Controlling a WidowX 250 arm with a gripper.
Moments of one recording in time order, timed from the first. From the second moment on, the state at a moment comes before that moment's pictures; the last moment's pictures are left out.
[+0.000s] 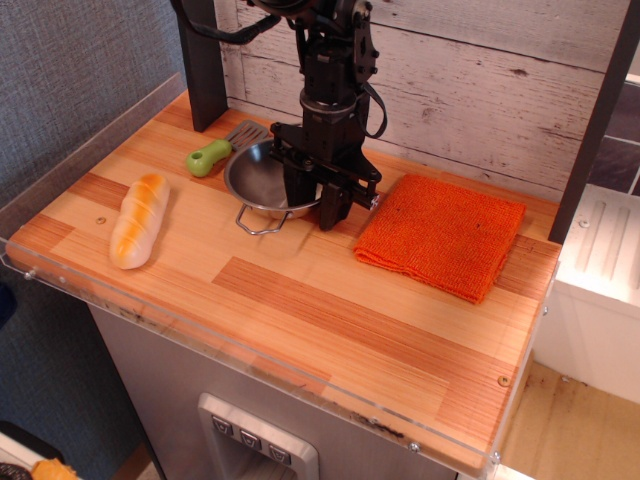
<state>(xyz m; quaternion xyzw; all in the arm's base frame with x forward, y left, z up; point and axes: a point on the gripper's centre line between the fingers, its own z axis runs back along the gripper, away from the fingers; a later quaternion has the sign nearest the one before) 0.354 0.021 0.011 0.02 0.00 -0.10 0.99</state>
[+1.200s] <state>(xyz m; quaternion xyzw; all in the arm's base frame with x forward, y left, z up) 0.271 -0.019 0.093 -0.03 -0.02 -0.20 0.98</state>
